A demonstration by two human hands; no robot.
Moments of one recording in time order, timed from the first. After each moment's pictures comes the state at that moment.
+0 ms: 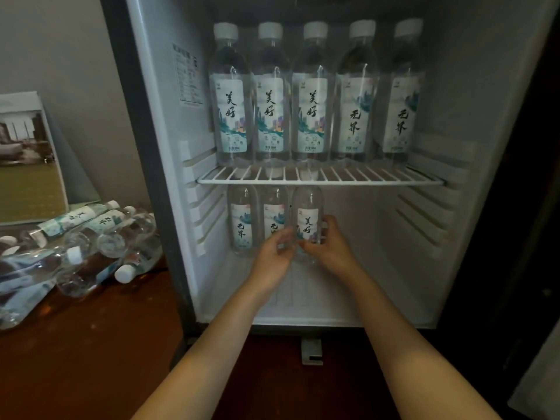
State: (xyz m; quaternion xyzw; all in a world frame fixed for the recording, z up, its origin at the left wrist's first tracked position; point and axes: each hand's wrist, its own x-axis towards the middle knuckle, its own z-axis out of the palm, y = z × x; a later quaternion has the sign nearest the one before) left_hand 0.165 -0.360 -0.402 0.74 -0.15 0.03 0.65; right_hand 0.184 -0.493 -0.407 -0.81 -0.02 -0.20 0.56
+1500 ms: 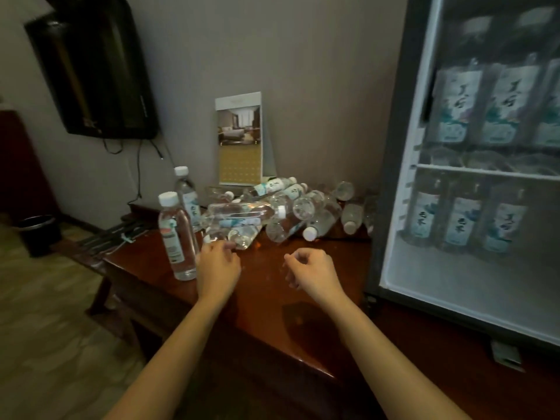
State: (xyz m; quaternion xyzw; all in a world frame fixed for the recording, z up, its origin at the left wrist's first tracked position) left_hand 0.053 -0.016 -0.436 0.87 0.23 0.30 0.31; right_hand 0.087 -0.187 -0.423 -0.82 -0.19 -0.01 0.55
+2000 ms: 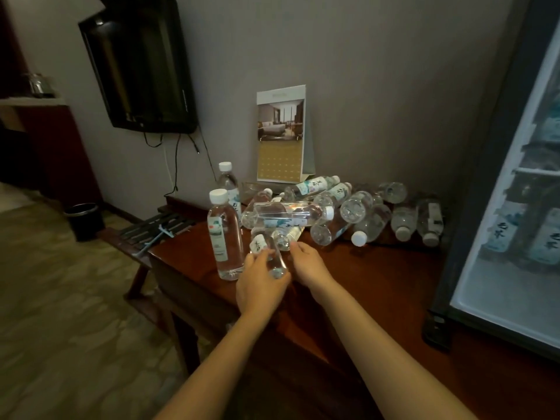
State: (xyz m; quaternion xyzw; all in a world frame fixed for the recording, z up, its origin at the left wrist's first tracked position) left_hand 0.046 0.000 -0.453 0.88 0.25 0.26 0.31; right_hand 0.121 -0.071 -0.440 -0.78 -0.17 0.12 0.59
